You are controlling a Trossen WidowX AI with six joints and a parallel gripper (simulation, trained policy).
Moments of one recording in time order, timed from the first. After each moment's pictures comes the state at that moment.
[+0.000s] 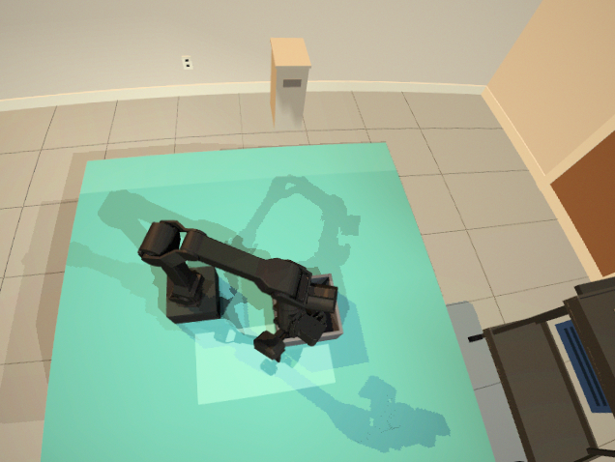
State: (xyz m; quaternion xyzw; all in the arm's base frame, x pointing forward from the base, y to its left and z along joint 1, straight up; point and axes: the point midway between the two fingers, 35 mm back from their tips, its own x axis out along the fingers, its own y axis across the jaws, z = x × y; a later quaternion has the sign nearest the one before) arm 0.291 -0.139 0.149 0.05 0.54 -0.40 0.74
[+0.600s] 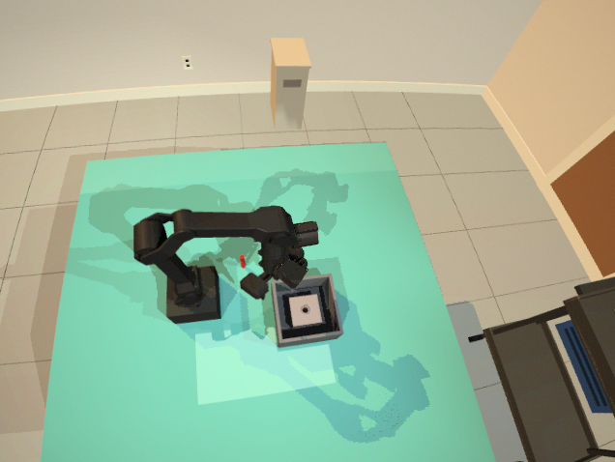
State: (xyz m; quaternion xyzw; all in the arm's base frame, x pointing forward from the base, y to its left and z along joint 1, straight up) arm 0.246 0.016 0.138 0.13 0.60 -0.33 0.72
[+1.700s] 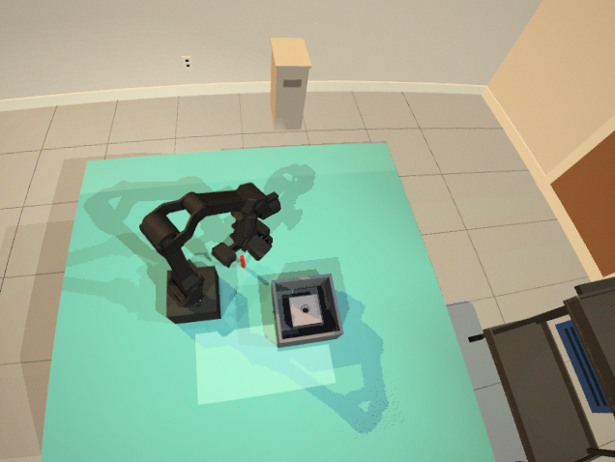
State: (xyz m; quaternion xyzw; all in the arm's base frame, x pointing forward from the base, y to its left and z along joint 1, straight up) arm 0.142 0.129 0.059 0.13 0.68 -0.34 0.64
